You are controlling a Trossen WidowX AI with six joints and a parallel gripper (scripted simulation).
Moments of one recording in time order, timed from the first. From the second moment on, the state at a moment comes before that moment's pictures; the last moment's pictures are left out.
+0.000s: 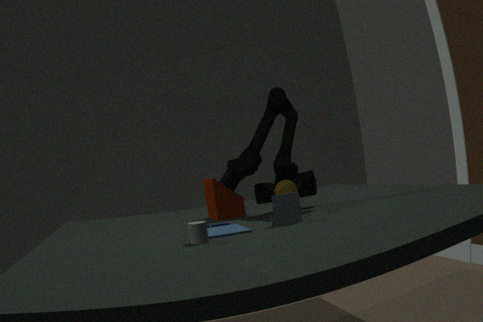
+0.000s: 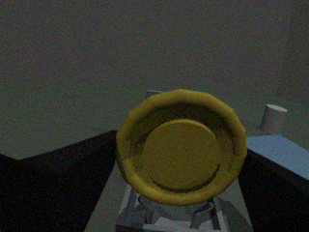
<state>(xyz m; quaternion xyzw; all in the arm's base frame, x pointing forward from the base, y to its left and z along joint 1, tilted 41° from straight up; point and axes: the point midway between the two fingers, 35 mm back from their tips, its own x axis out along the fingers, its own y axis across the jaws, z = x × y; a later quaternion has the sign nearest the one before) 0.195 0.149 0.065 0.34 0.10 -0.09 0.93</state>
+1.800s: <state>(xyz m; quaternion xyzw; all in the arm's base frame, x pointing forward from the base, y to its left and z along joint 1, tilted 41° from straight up) 0.213 0.158 0.040 0.35 0.10 -0.08 0.93</state>
